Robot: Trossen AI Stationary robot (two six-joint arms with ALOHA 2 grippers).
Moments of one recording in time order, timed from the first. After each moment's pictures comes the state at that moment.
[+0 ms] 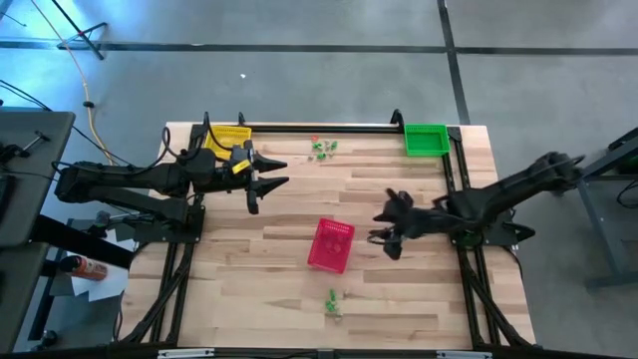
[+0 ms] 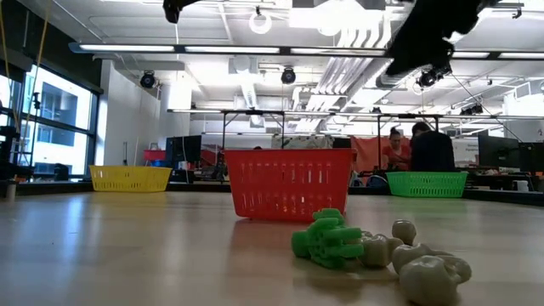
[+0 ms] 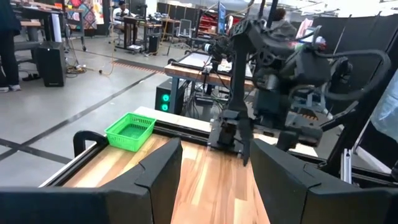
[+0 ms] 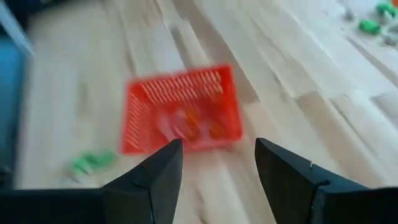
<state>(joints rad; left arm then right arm) 0.02 0.92 0.78 0.11 -0.17 -0.15 0.36 1.12 0.83 -0.45 0.38 0.62</state>
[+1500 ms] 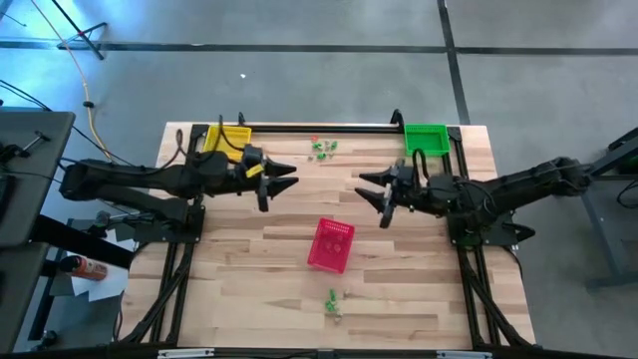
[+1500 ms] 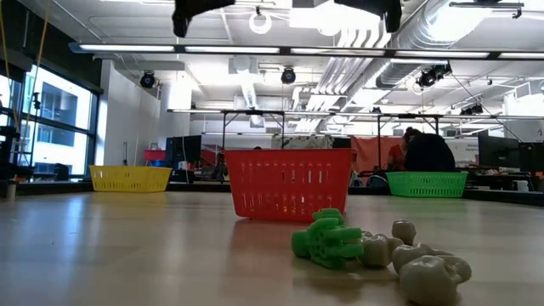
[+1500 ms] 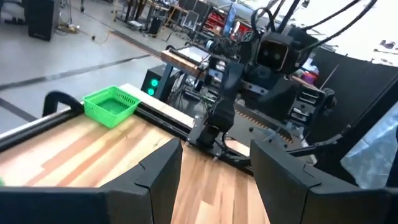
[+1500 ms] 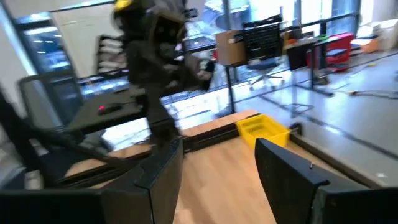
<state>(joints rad) 0.02 1.03 0.78 0.19 -0.17 -0.44 0.17 1.05 0.72 0.33 0.46 0.19</state>
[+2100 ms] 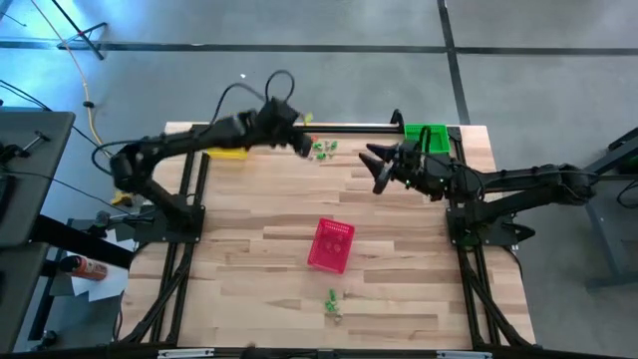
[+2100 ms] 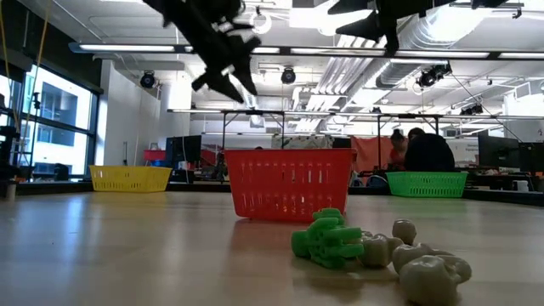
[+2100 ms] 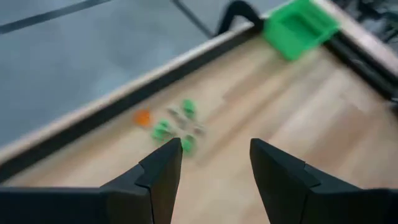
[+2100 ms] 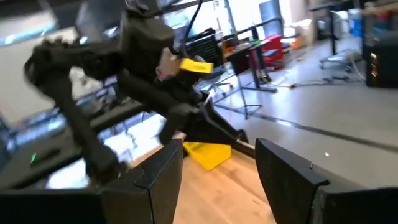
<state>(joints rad) 0.48 1.55 1.28 -0.45 -0.15 -0.39 -0.05 1.05 0.72 0.34 0.50 0.34</state>
